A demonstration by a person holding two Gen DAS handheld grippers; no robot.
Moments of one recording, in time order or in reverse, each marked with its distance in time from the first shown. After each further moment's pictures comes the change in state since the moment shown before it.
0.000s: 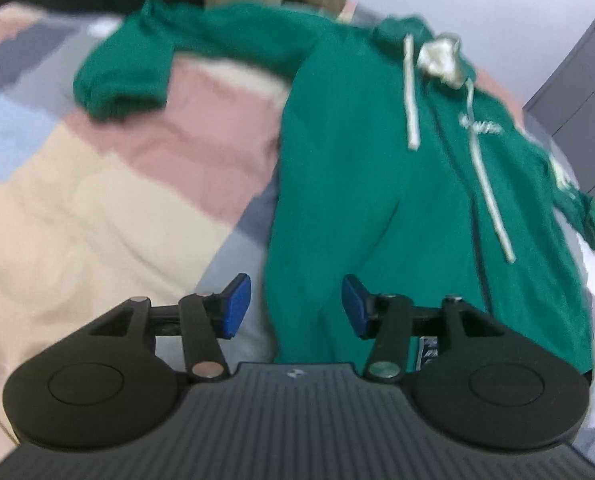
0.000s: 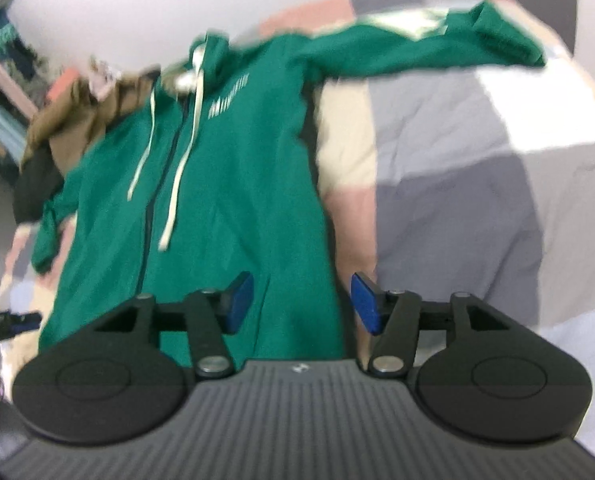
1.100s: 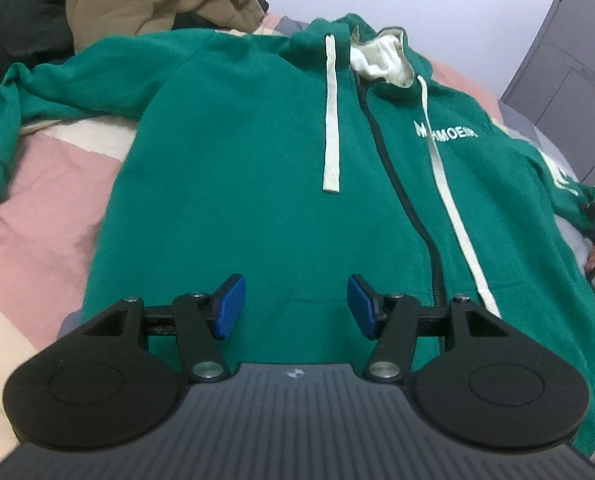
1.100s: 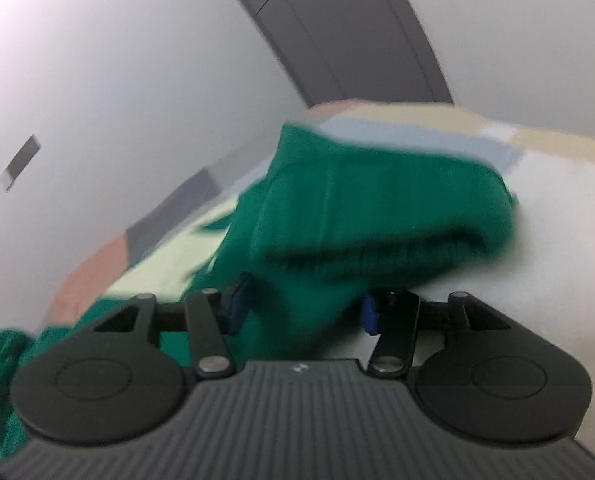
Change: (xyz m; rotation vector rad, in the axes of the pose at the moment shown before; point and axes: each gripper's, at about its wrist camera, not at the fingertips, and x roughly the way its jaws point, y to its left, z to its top) left arm 0.129 -0.117 0.048 0.136 -0.069 -0.033; right arm 0.214 -0.233 0.190 0.422 -0.603 -0.257
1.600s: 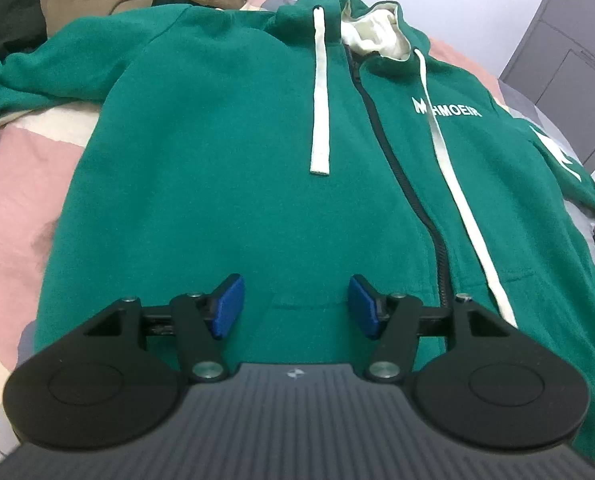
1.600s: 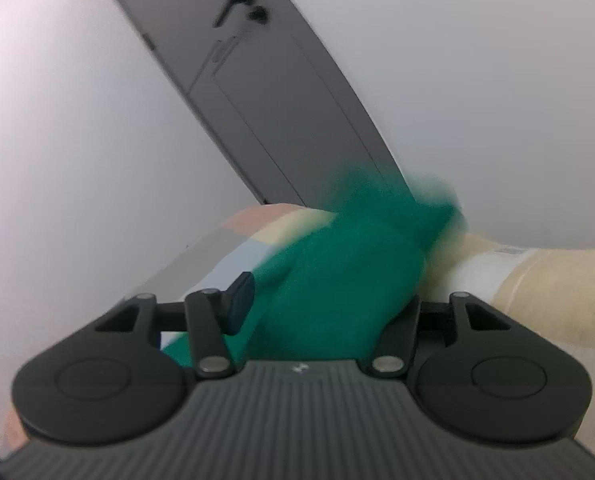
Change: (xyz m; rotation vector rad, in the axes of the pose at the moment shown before) left arm 0.033 -0.009 0.002 0.025 0.044 -0.009; right arm 0.052 -0.053 0.064 0.158 -0.200 -0.133
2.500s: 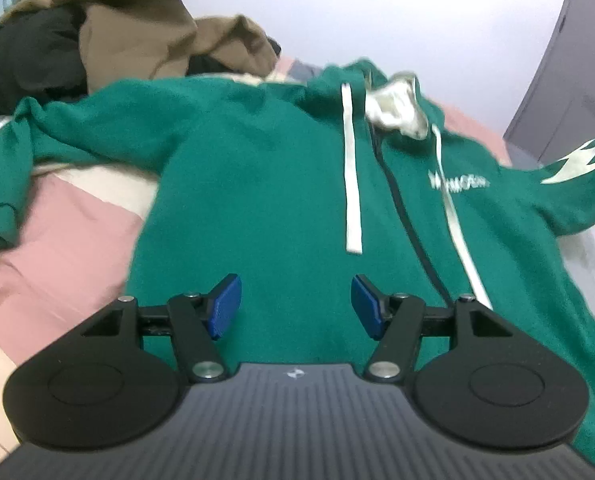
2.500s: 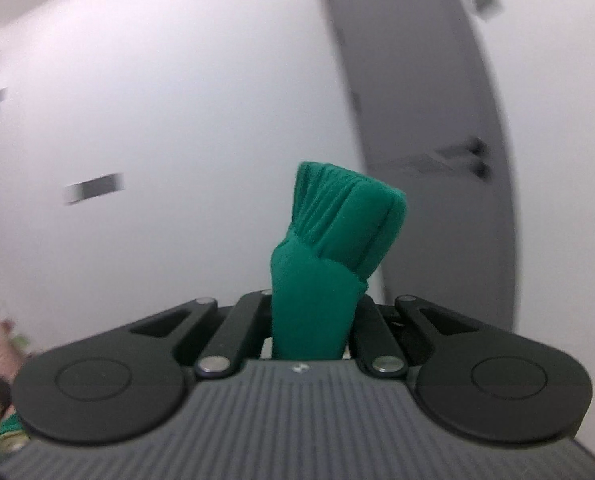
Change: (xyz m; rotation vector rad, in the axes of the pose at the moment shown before) left arm -0.048 0.035 0.016 -0.039 -0.189 0.012; right arm -0.204 0.242 0.088 -0.539 -0.161 0.365
